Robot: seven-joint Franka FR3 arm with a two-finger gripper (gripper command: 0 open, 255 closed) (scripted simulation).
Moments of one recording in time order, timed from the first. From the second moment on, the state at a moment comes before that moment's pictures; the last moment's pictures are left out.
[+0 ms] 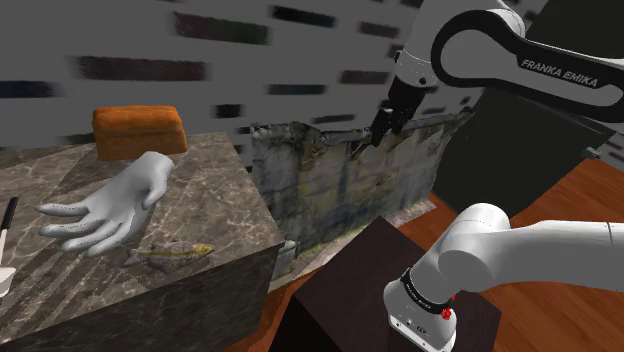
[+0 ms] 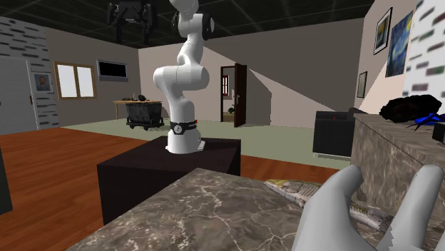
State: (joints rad) arm 0.01 -0.83 0.01 -2.43 -0.11 1.62 0.07
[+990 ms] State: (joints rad) arm 0.15 -0.53 0.11 -2.48 -0.06 2.01 0.03
